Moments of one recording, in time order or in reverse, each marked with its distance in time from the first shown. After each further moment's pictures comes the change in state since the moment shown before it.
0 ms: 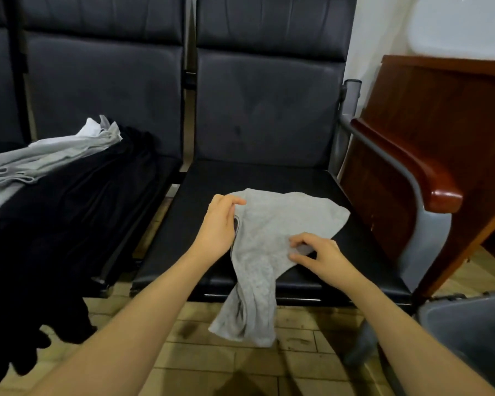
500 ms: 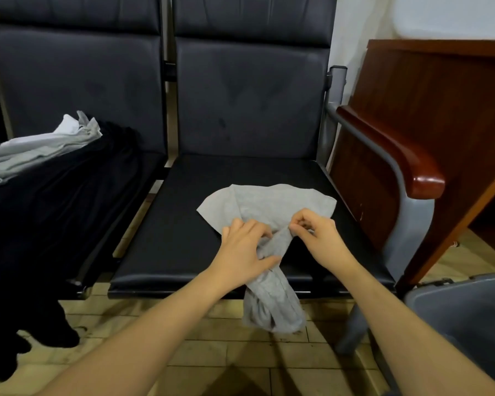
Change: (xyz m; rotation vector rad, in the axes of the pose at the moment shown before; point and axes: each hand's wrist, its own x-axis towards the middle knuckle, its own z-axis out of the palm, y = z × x) left_hand -0.032 0.019 0.064 0.393 -0.238 0.233; right_hand 0.002 0.002 -0.018 0.211 0.261 -0.082
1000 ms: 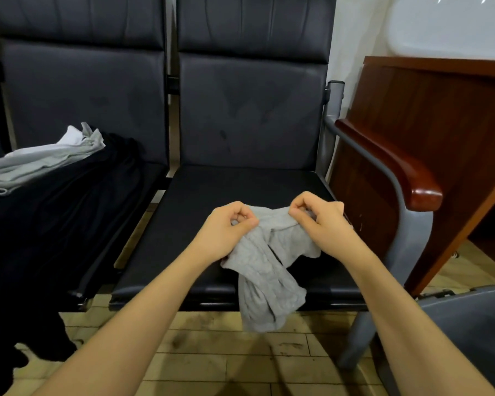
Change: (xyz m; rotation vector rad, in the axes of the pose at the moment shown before) left_hand 0.027 -0.011 -0.057 -0.647 0.030 -0.293; right_hand 0.017 -0.044 -0.027 -0.111 -0.020 -0.037
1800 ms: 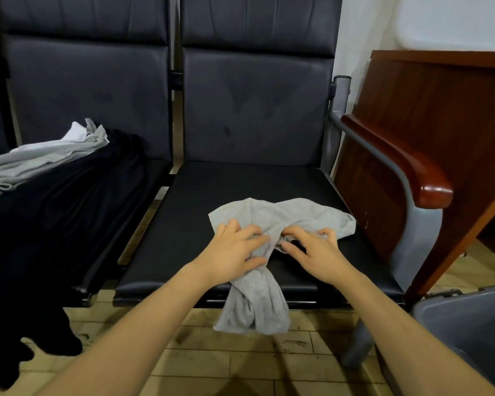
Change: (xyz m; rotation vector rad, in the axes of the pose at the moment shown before) left_hand -0.006 -0.056 0.015 0.963 -0.146 0.574; right_hand -0.017 0.042 0.042 -0.308 -0.195 -0.011
